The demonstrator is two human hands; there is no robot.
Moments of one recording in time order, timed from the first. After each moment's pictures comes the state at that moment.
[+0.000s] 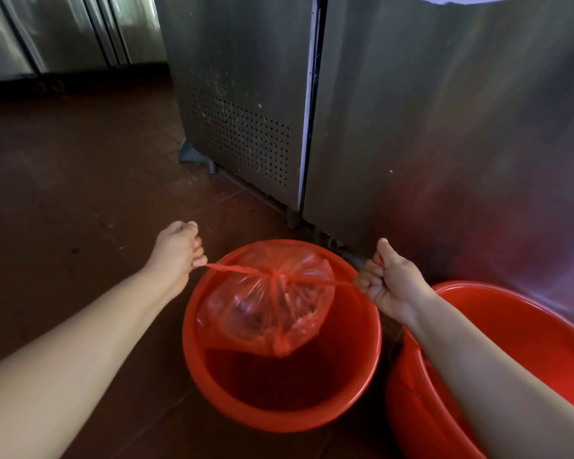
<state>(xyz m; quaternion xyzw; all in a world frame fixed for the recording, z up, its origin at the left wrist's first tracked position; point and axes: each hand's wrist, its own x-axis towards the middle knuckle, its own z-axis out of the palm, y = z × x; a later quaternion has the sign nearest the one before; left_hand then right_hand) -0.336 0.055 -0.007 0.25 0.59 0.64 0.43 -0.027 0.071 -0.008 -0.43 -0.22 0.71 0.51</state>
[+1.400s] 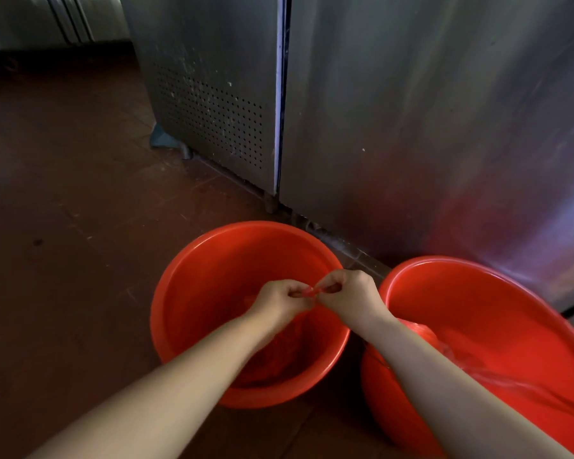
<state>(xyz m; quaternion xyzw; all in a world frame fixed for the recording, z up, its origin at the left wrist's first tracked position) -0.165 0.005 -0.066 0.48 0.59 0.36 0.55 -0.017 0.024 -0.048 -0.62 -0.69 0.30 0.25</state>
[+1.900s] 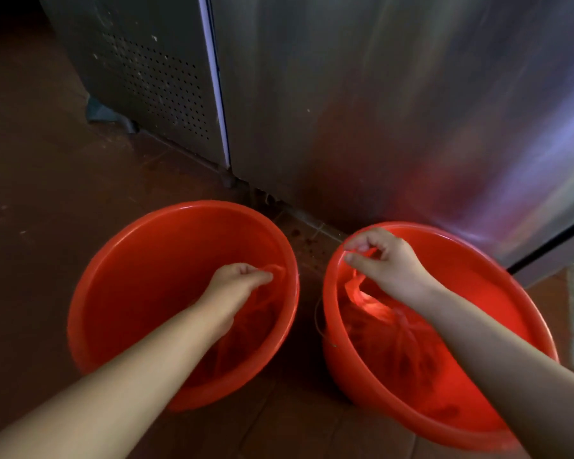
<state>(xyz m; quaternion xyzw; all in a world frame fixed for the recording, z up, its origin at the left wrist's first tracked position) -0.131 0.028 -0.083 0.41 0.64 0.36 0.54 0.114 0.036 -0.035 -0.59 -0.70 0.26 0.31</state>
